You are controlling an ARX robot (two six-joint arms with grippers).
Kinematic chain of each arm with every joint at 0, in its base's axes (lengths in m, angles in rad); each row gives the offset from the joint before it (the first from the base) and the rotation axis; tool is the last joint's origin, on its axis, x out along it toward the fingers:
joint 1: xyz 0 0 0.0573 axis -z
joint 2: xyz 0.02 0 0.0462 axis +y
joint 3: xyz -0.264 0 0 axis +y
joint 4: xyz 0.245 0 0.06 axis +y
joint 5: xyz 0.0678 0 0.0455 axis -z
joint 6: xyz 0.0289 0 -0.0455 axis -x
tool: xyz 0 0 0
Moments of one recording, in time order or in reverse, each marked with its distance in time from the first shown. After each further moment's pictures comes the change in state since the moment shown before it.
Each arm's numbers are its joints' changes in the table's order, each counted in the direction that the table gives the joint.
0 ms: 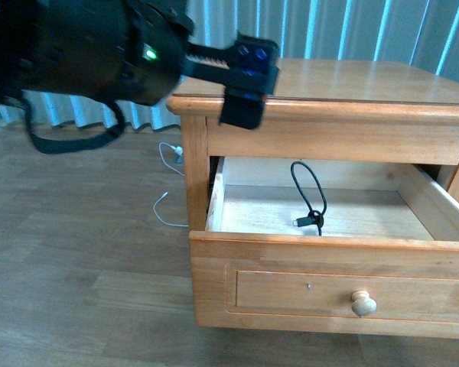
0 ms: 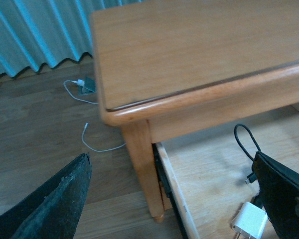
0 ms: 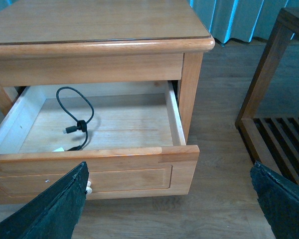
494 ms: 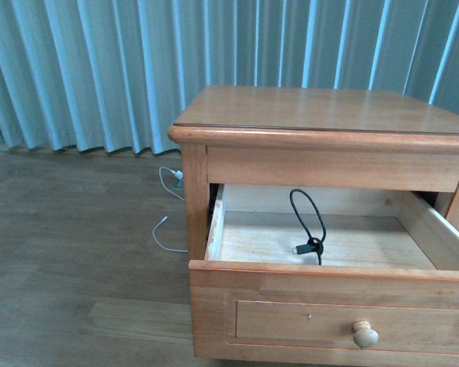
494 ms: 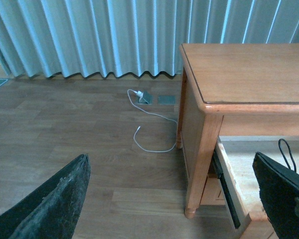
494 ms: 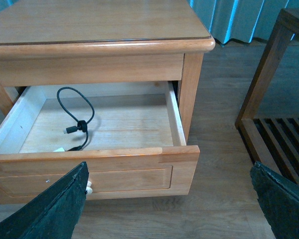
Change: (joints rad) left arm -0.135 -0.763 0.379 0.249 -0.105 0.087; right arm 0.000 0.000 0.000 0.000 0.000 0.000
